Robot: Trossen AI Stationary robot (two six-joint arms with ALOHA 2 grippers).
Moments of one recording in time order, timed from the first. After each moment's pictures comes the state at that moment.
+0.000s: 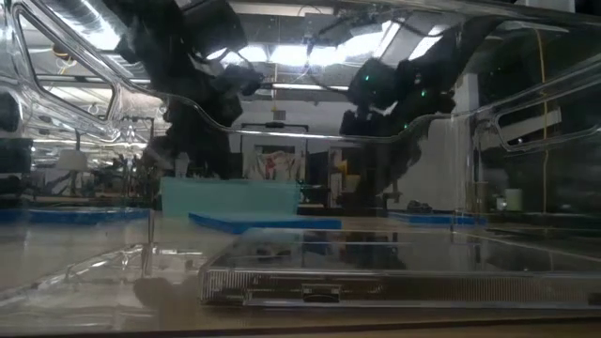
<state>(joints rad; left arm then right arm) 0.04 1.48 0.79 -0.29 0.02 -1.10 -0.29 1.76 0.91 -0.14 -0.23 -0.18</state>
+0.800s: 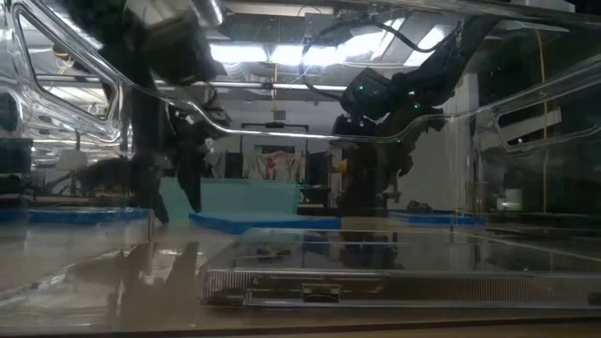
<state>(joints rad) -0.05 1.48 0.63 -0.29 -0.20 -1.50 -0.29 1.85 0.91 0.01 -0.32 -0.22</state>
